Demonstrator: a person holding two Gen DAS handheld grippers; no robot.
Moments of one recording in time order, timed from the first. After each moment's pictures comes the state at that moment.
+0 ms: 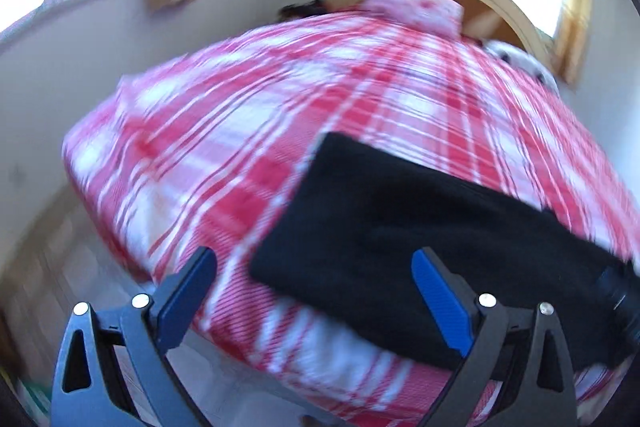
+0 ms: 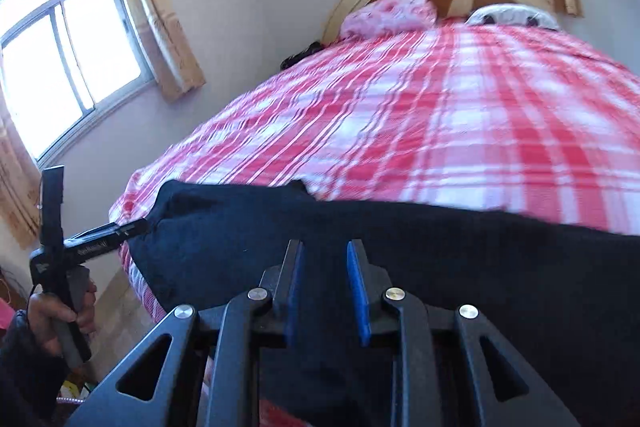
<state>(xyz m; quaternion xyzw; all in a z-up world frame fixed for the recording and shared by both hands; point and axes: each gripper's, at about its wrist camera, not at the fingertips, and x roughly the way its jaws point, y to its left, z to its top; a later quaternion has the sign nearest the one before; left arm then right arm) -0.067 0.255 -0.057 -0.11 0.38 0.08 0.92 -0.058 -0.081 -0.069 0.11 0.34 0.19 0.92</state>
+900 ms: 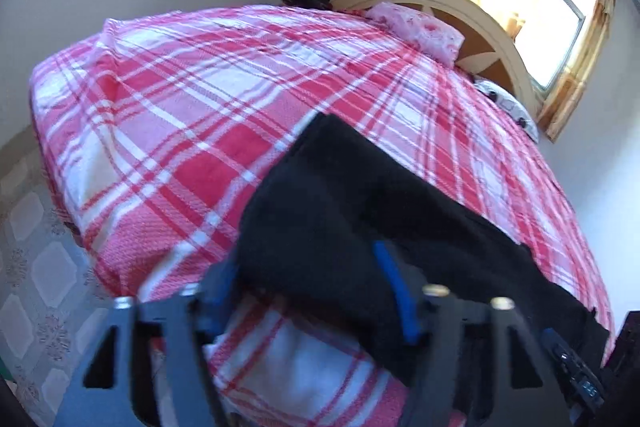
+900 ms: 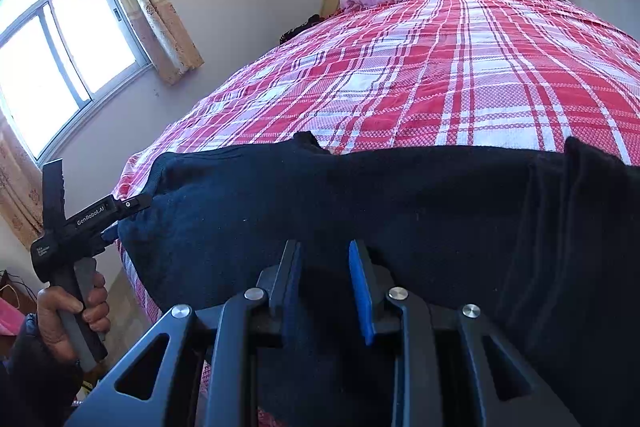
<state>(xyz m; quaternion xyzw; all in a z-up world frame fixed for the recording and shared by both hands) -0.060 0.256 -0.083 -0.22 0.37 0.02 0.90 -0.052 -0.070 -0.096 0.12 0.37 0.19 0.90</state>
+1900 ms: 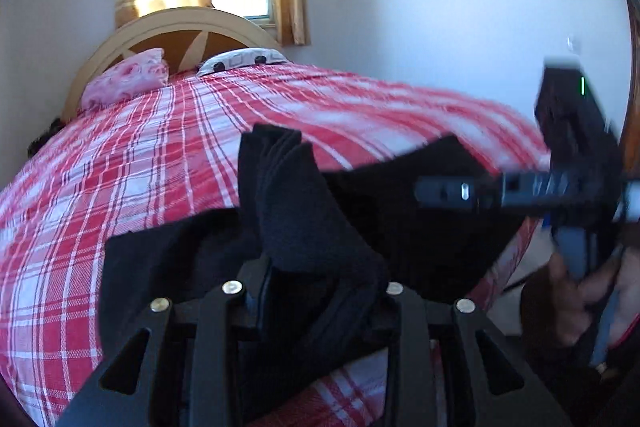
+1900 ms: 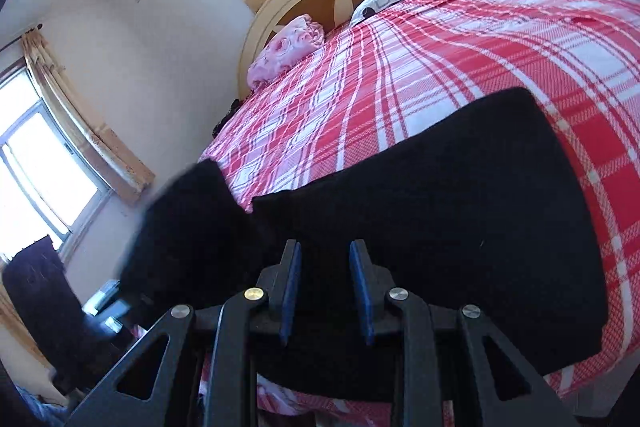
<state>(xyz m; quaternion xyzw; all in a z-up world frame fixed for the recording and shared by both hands) -0.129 -0.020 -0.038 0.12 0.25 -0.36 0.89 -0.148 -0.227 -0.072 0.29 0.29 0.06 0.91</state>
